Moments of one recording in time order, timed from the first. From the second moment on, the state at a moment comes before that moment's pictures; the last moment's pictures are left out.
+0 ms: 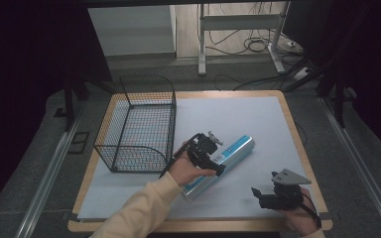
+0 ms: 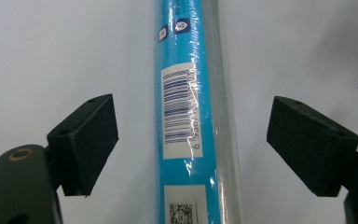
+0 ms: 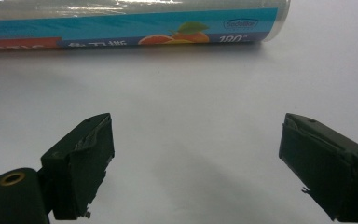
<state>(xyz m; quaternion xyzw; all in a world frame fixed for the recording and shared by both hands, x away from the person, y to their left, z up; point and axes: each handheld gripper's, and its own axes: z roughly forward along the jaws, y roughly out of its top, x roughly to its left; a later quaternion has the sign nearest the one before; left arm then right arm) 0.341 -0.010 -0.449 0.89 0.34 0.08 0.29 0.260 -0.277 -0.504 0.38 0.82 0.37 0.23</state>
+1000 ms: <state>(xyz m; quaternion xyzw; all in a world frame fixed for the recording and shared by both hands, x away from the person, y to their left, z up) 0.373 -0.052 -0.489 0.92 0.34 0.03 0.20 0.261 -0.278 -0.506 0.38 0.82 0.36 0.23</state>
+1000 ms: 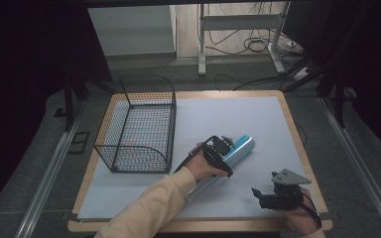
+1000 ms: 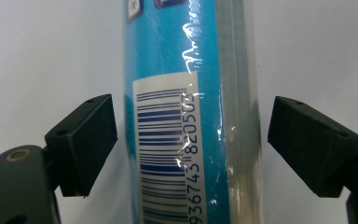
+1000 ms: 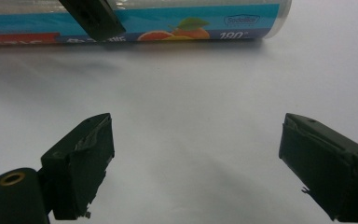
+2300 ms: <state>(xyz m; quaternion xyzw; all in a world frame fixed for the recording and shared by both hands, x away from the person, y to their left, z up) 0.390 -0.043 -0.495 0.92 0.35 -0.03 0.17 0.262 -0.280 -0.506 0.38 0.82 0.36 0.23</state>
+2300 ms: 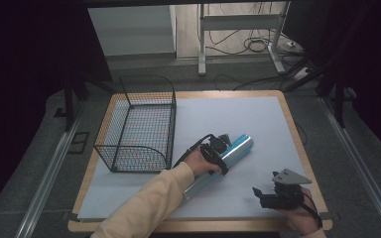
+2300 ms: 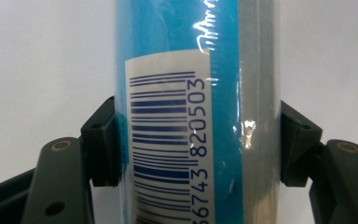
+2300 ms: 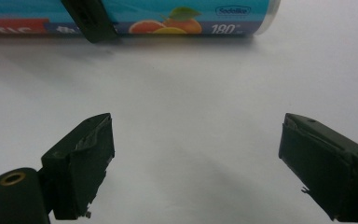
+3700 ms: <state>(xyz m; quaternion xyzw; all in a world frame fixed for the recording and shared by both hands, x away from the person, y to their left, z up) 0.385 -0.022 -0.424 0.91 0.33 0.00 0.24 0.262 -0.281 -0.504 0.39 0.82 0.36 0.24</state>
